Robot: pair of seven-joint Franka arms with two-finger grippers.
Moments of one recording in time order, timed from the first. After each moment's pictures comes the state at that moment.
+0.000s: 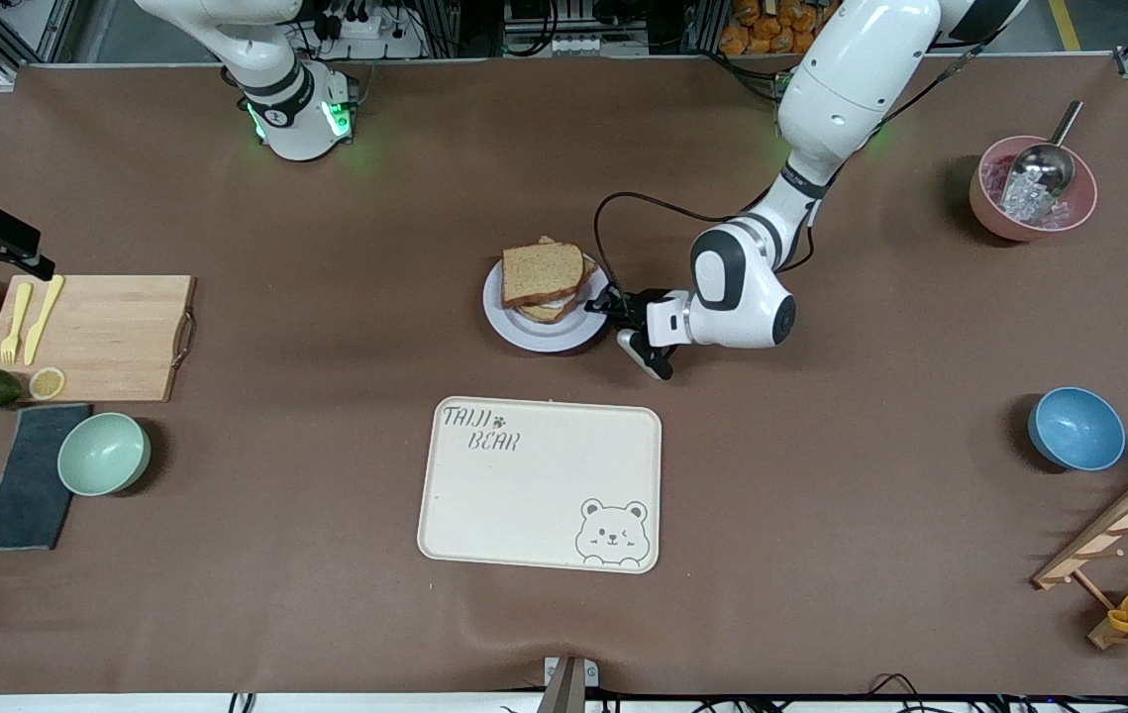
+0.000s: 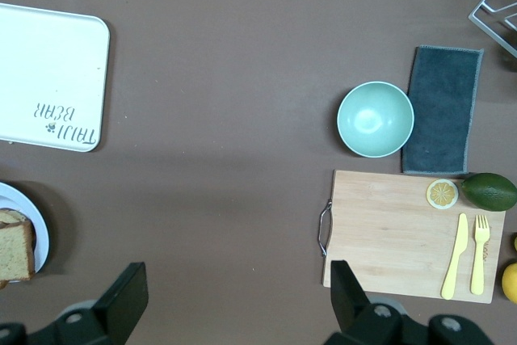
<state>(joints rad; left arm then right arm) -0.48 0.65 -0.15 -1.97 -1.29 2.28 0.90 -0.07 0.03 -0.02 -1.49 0.05 1.55 -0.17</state>
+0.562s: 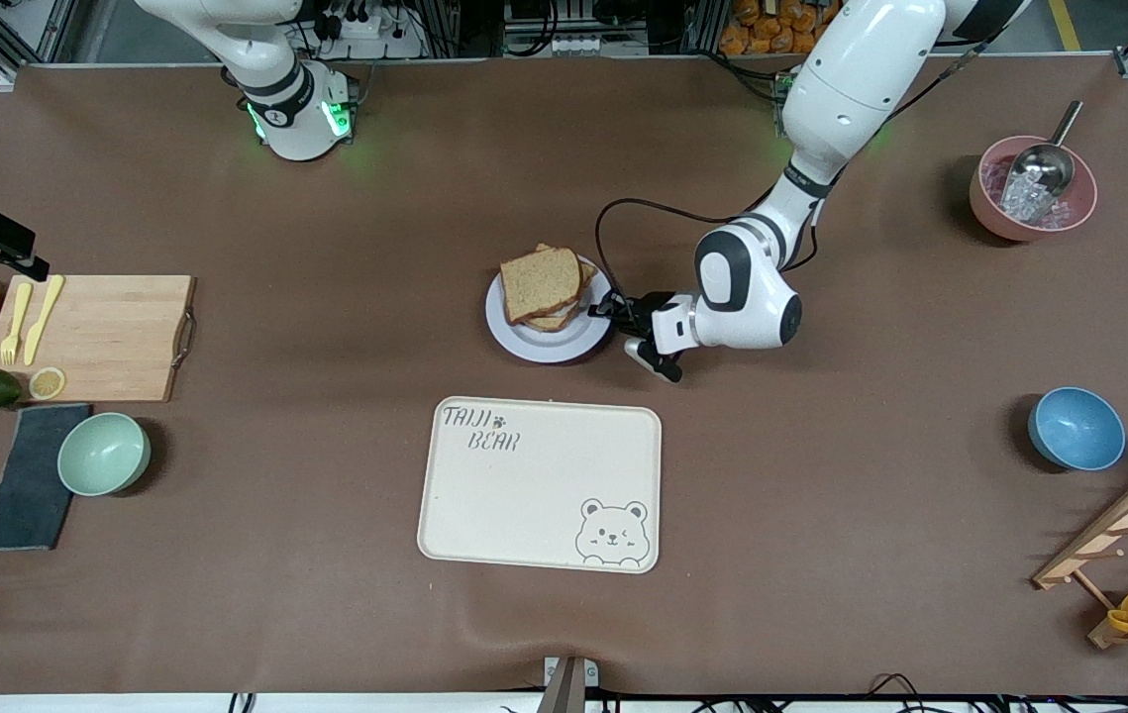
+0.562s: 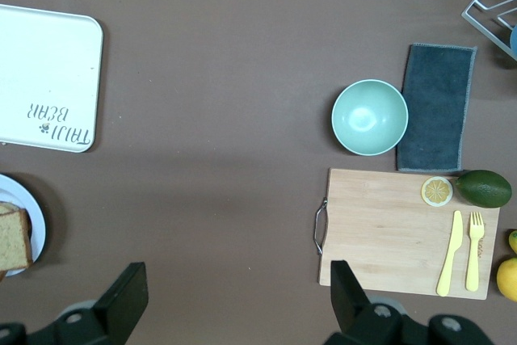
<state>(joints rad) -0.47 0.64 -0.15 -1.97 -1.30 2.30 0.77 -0.07 0.03 -0.02 -1.49 0.04 1.55 -0.17</state>
